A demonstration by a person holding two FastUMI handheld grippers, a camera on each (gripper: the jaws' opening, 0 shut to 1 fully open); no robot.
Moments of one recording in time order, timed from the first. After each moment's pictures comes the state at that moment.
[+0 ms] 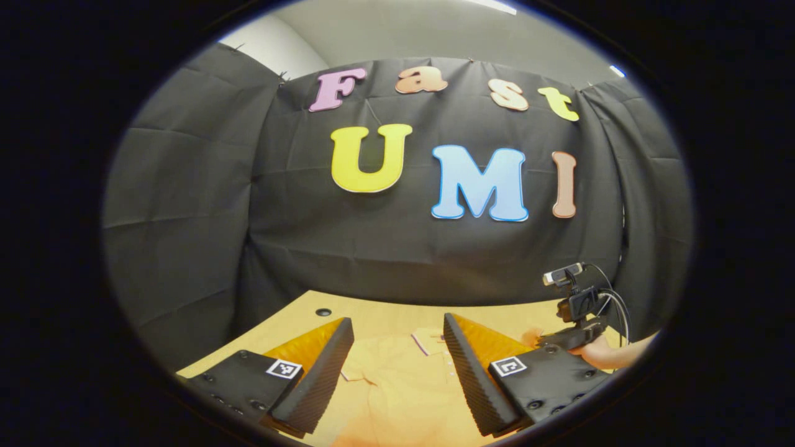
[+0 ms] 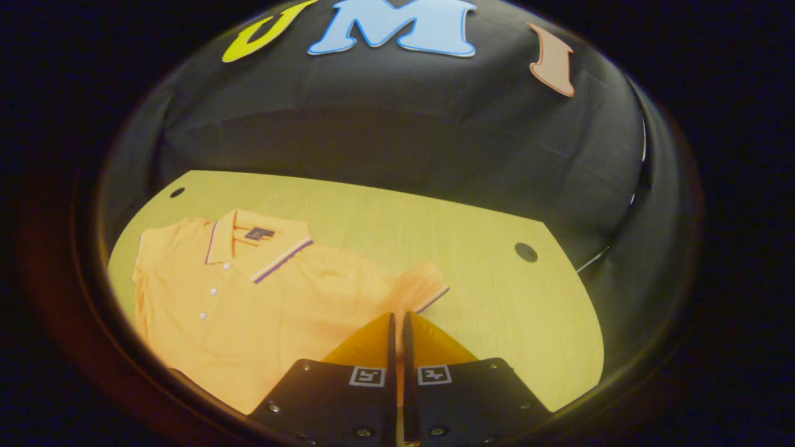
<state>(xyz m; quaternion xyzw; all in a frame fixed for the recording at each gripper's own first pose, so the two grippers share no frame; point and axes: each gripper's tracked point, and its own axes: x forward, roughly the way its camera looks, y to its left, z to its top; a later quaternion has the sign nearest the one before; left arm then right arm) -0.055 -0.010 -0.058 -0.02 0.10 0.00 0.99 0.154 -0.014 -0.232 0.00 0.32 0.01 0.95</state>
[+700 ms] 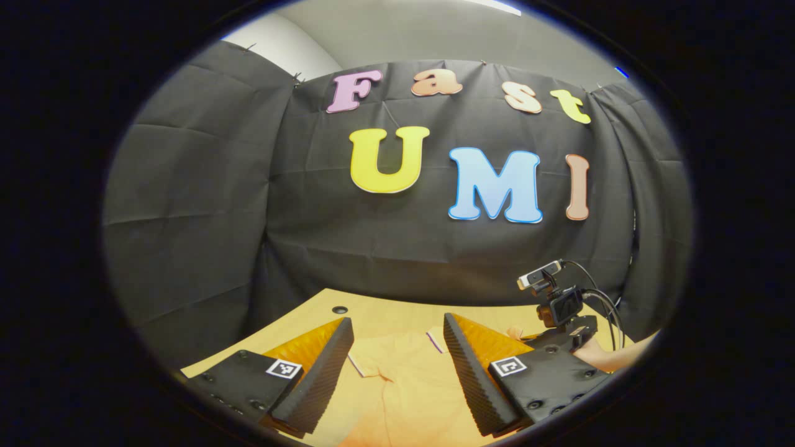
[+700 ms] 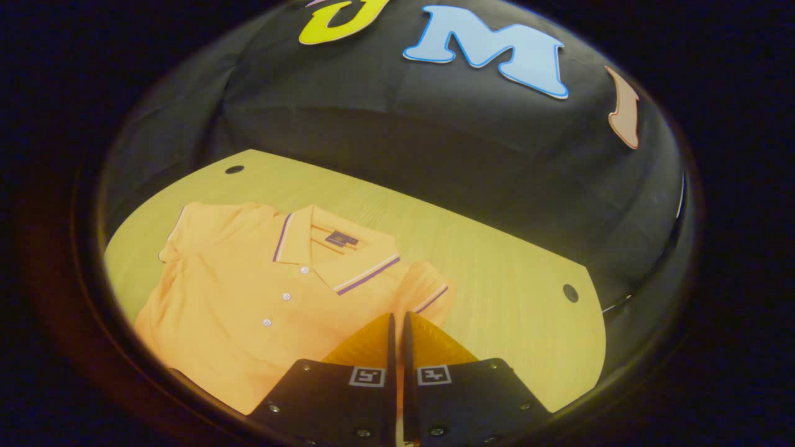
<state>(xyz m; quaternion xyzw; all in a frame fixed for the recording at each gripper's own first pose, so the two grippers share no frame) -0.073 0.021 -0.058 -0.02 0.10 0.04 0.99 0.158 0.079 -0.231 -0.06 0.31 0.11 0.94</state>
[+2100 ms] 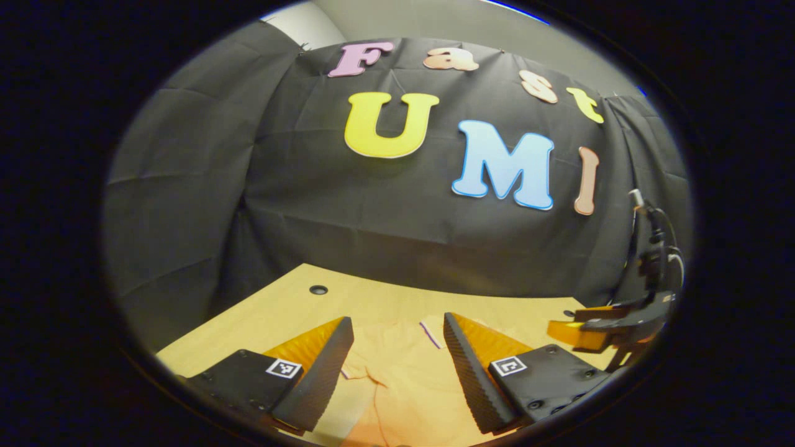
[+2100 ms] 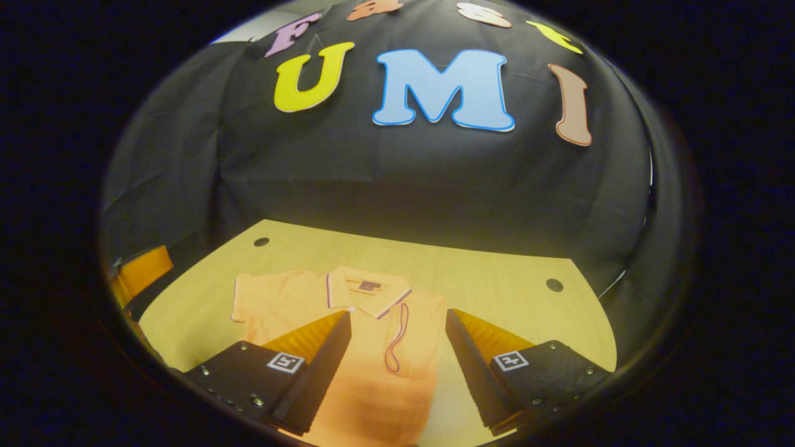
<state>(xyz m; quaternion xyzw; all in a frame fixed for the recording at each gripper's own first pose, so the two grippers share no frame) 0.025 0.055 -0.157 -0.07 0.15 0.01 0.99 0.068 0.068 -0.095 0.07 0.22 0.08 0.97</state>
